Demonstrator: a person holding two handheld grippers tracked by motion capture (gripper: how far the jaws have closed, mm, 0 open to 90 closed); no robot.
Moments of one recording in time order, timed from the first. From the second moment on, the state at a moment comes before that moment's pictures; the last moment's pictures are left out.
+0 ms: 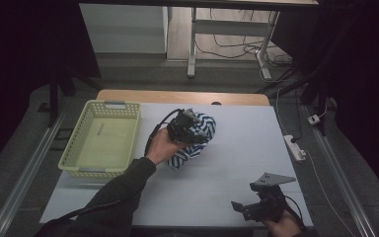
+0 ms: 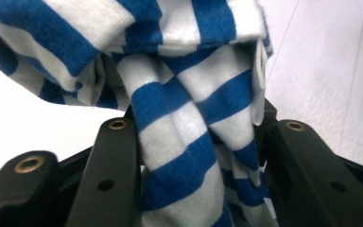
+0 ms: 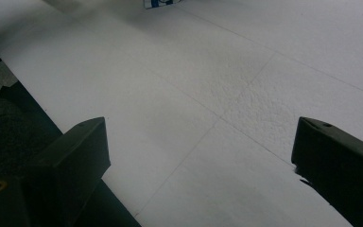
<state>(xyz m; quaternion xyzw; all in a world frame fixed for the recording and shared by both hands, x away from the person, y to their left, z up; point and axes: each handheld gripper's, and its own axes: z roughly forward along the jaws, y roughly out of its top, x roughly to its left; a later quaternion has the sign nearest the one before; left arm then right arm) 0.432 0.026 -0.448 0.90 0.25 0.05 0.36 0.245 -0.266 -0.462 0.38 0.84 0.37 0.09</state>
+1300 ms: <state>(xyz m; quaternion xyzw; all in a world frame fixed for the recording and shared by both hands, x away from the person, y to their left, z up) 0.445 0.019 -0.510 0.91 0.30 0.01 0.29 0.245 -0.264 -0.462 0.37 0.85 0.36 0.09</state>
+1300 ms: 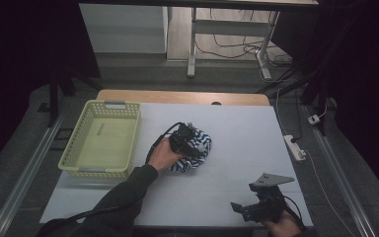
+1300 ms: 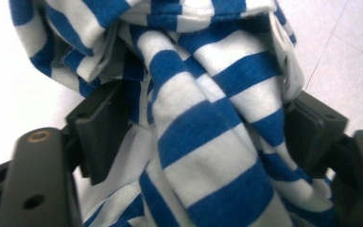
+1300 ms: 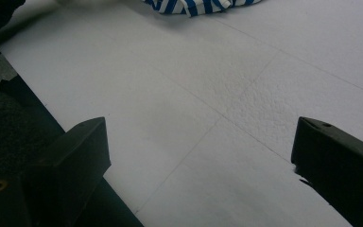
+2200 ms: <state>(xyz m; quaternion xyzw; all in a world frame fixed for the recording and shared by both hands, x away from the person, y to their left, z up) 0.431 0.020 -0.474 0.91 0.27 0.04 0.32 0.245 -0.261 -0.463 0.36 0.86 0.35 0.09</state>
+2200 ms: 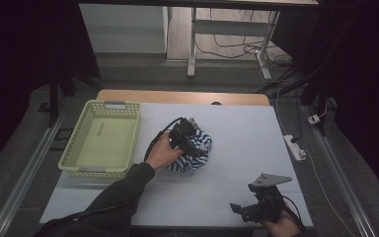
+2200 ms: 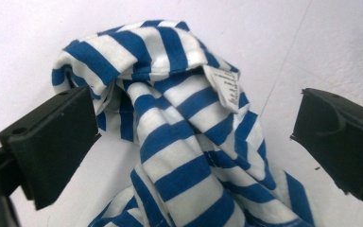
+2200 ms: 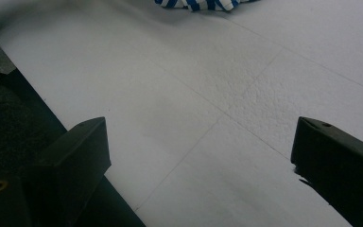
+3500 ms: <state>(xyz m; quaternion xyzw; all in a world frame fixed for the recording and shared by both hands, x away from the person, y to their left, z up) 0.396 0.059 -0.457 0.88 0.24 0.00 0.41 0.245 -0.263 -0.462 0.37 0.85 0.36 0.09</state>
